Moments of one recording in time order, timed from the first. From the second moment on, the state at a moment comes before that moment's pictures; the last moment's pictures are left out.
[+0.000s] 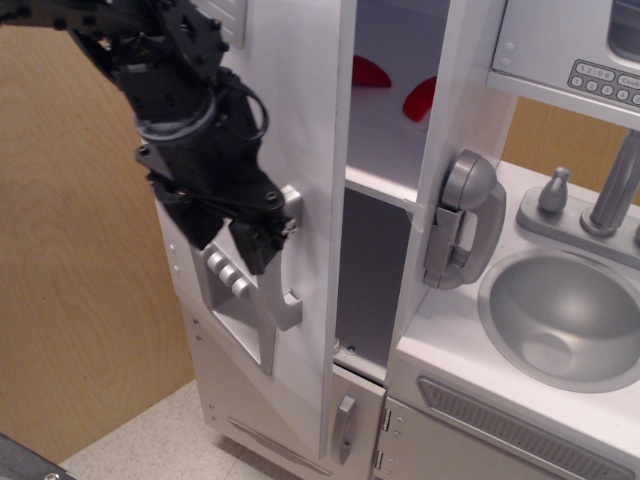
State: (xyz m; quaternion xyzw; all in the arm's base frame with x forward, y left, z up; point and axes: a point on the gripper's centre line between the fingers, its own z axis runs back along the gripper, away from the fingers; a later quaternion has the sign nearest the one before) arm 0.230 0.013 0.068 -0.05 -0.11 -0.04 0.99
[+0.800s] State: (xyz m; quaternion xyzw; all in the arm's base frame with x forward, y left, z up) arm 0.210 -0.073 0.033 -0.03 -0.09 -0.13 0.99
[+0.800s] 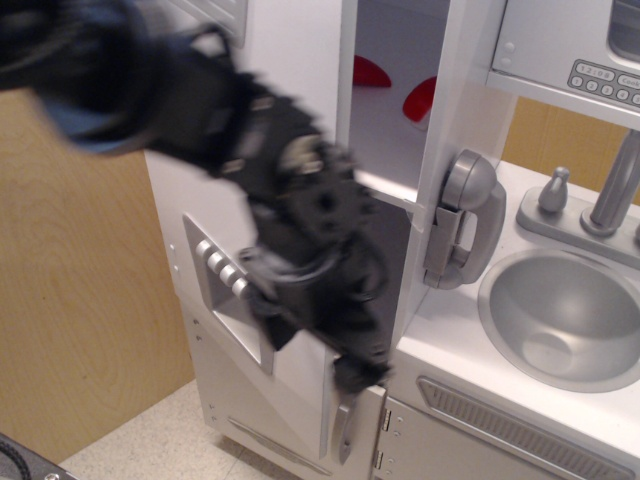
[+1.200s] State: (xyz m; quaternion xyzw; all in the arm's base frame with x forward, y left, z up) arm 0.239 -0.120 0.034 -0.04 -0.09 -0.16 0.98
